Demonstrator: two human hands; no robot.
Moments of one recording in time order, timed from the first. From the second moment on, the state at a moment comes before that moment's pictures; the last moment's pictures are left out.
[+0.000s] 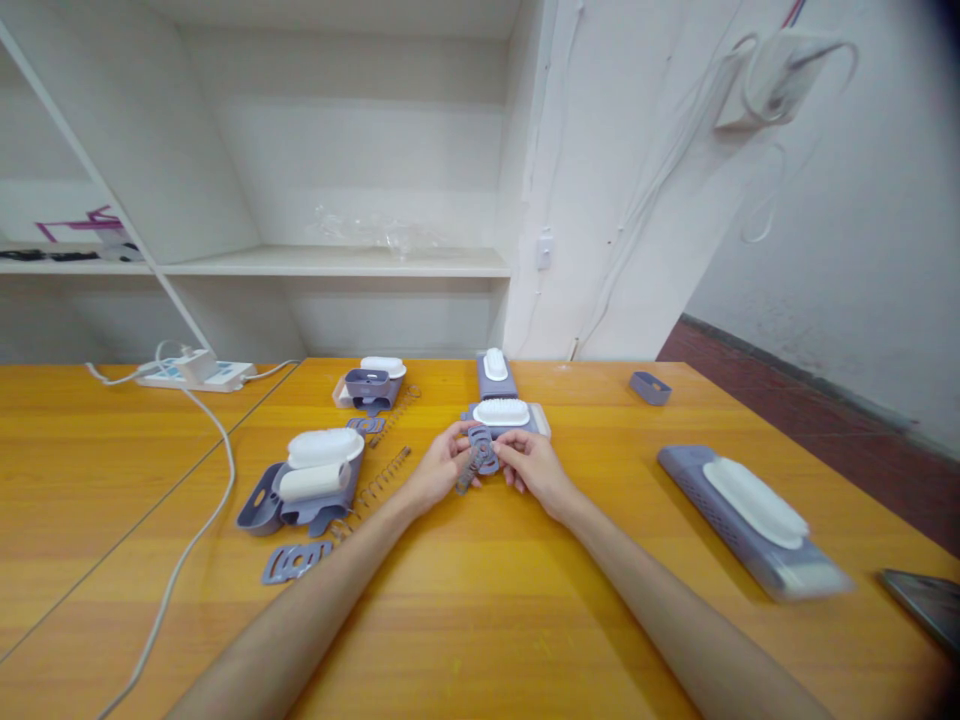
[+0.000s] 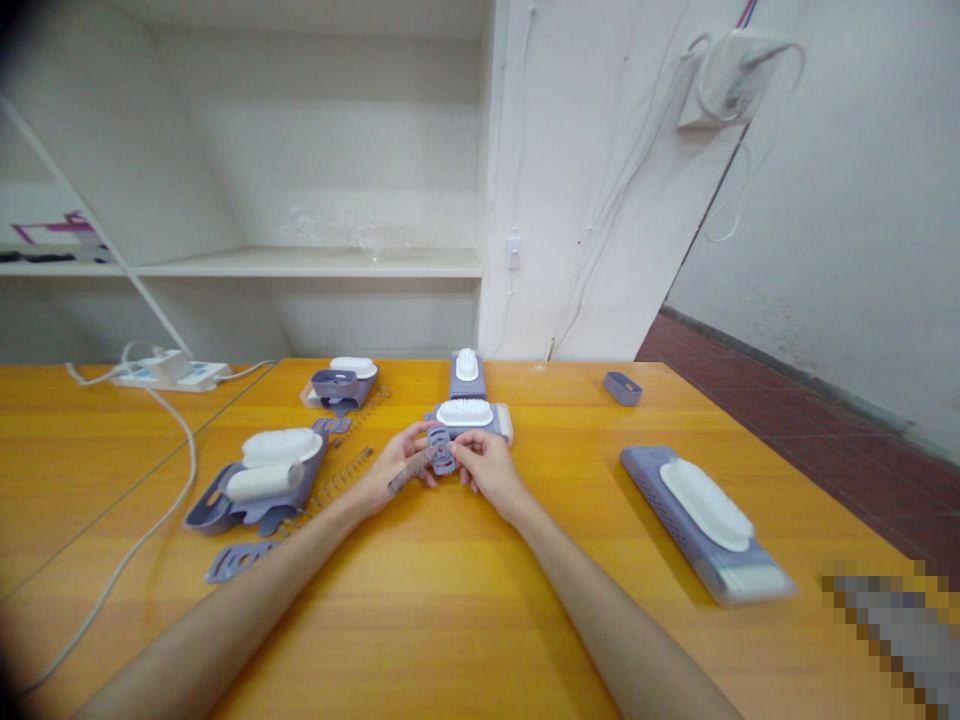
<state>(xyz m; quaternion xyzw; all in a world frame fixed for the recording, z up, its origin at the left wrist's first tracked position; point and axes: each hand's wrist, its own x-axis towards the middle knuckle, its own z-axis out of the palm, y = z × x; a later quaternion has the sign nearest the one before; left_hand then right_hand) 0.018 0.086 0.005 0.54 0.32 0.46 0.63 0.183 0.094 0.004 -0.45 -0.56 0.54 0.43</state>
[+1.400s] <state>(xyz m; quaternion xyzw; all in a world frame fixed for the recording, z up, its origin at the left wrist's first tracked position) 0.011 0.087 0.004 0.51 0.33 0.45 0.65 0.190 0.098 0.005 -0.45 -0.55 0.60 0.38</state>
